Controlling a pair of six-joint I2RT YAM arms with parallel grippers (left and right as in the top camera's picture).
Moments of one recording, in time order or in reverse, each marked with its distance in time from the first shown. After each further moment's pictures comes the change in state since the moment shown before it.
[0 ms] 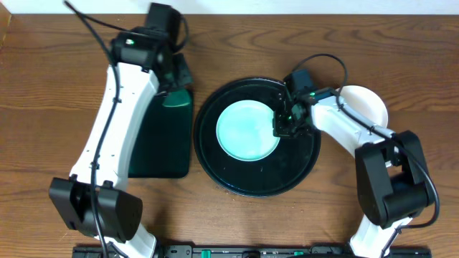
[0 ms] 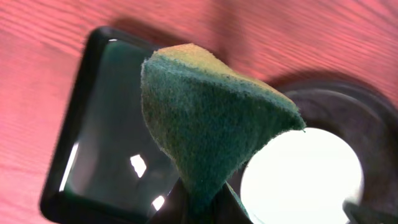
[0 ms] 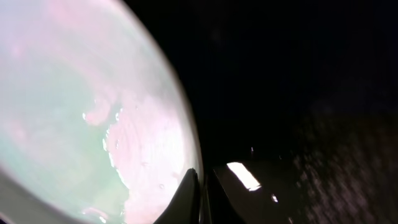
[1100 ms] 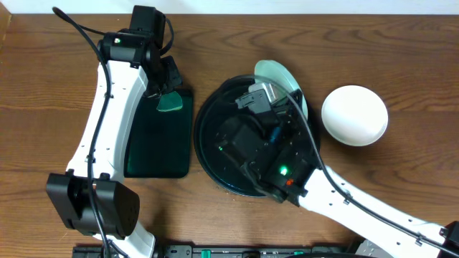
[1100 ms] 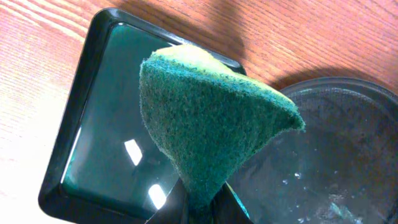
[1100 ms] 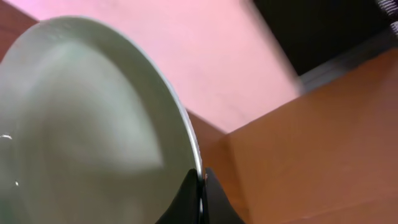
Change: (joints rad) left arm 0.061 0.010 -0.035 0.002 0.060 0.013; right arm 0.621 -0.445 0.011 0.082 1.592 -0.412
